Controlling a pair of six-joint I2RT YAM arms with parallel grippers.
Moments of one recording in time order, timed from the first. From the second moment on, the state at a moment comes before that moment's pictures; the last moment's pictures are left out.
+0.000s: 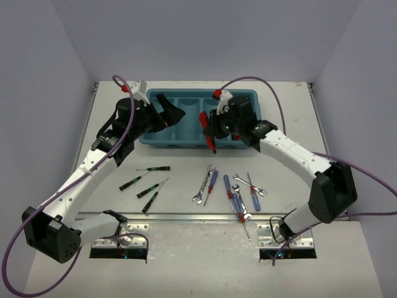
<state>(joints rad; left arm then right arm) -0.37 1.16 1.04 -0.21 0.17 -0.76 0.61 1.51 1.12 -0.11 -0.25 0.23</state>
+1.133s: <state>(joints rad) -0.37 0.61 0.74 -0.58 -0.35 -0.44 0.32 1.40 1.22 -0.68 0.05 0.14</state>
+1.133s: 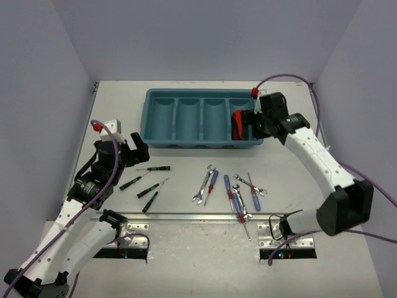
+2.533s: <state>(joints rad) -0.37 0.57 0.71 -0.53 -0.23 -0.42 0.51 1.48 0.65 -0.64 0.07 0.31</state>
